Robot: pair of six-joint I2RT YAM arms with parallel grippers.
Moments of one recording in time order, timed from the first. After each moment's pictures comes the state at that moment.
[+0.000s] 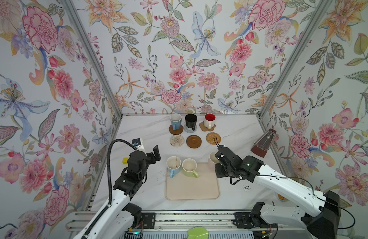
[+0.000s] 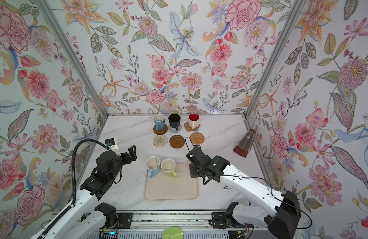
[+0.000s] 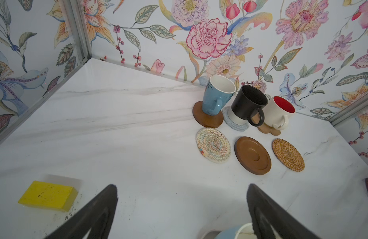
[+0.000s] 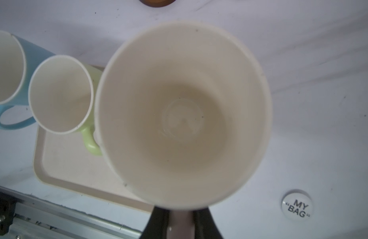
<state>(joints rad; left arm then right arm) -0.38 0.75 0.53 -0.14 -0.30 -0.39 0.82 1.20 1.02 -0.90 0.19 0.58</state>
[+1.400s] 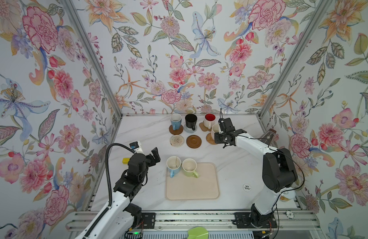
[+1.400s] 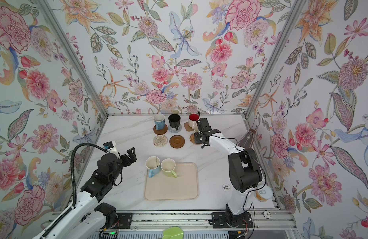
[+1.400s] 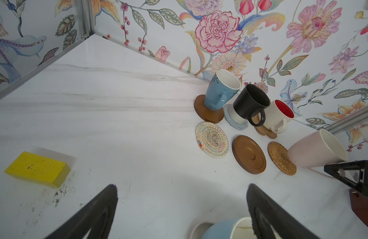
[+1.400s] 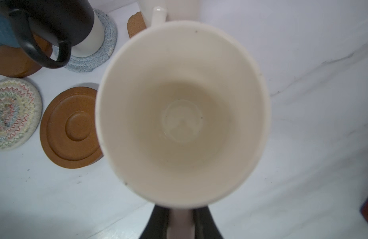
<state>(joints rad) -0.38 0.73 0.49 -0.16 -0.30 -0.52 0.39 1.80 1.32 -0.45 0.13 0.23</state>
